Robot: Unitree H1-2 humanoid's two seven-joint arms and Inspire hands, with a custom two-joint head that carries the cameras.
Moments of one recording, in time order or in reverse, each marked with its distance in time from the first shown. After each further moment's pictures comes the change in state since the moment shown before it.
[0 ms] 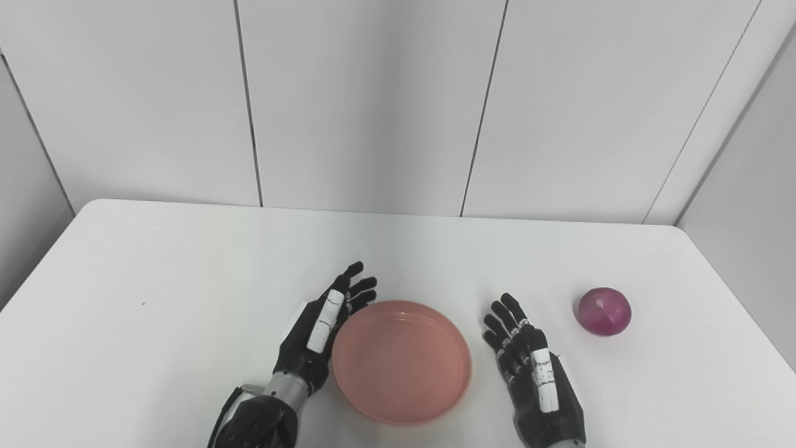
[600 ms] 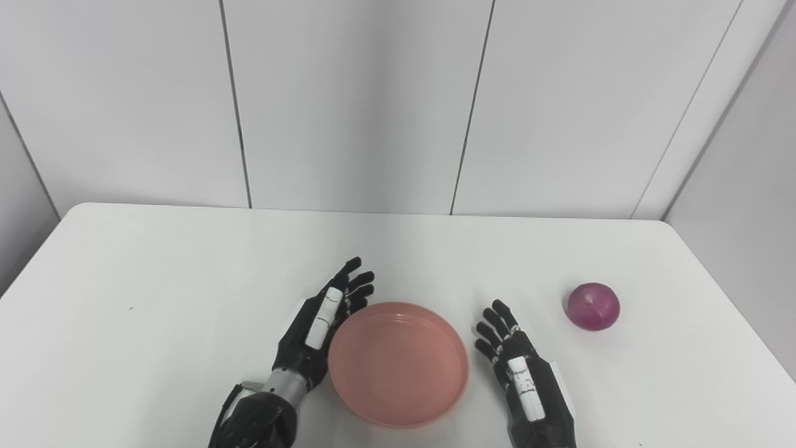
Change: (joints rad) left arm -0.043 -0.002 0.027 0.072 -0.014 -0.040 -0.019; right arm 0.055 -0.013 0.015 -0.120 -0.256 0.008 -0.096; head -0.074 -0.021
